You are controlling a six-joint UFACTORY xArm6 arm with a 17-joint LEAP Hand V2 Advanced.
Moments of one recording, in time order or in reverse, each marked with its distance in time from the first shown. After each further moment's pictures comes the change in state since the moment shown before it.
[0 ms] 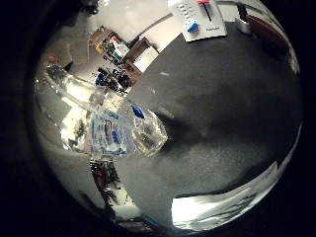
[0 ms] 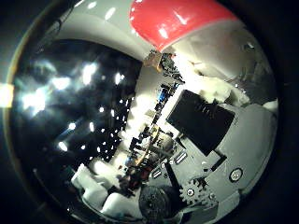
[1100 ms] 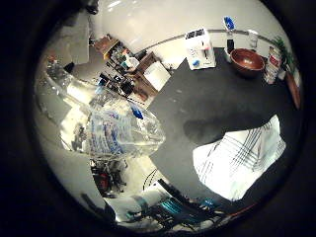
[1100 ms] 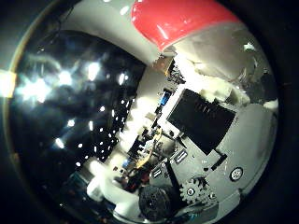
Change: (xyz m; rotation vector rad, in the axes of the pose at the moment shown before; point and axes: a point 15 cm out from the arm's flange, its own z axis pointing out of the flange) arm -0.137 -0.035 -0.117 0.114 -0.014 -0.014
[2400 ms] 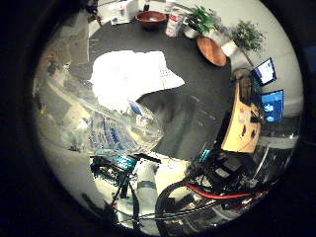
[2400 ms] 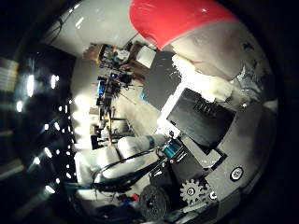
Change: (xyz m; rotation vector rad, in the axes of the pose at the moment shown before) arm -0.032 0.125 -0.229 -0.362 0.699 0.086
